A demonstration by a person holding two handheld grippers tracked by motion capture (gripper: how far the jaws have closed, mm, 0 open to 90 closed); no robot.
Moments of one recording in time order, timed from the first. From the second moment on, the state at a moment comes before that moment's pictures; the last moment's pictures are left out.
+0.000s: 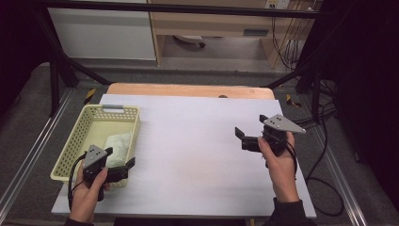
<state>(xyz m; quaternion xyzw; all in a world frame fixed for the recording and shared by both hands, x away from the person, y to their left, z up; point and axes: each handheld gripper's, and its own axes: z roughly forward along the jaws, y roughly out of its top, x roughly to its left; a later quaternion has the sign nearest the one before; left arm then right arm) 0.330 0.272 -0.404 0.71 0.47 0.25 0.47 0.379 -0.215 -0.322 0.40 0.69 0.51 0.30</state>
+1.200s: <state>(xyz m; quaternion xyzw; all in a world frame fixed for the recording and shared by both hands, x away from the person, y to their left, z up) 0.330 0.271 -0.404 0.71 0.46 0.24 0.47 0.329 -0.265 -0.355 0.42 0.68 0.51 0.33</state>
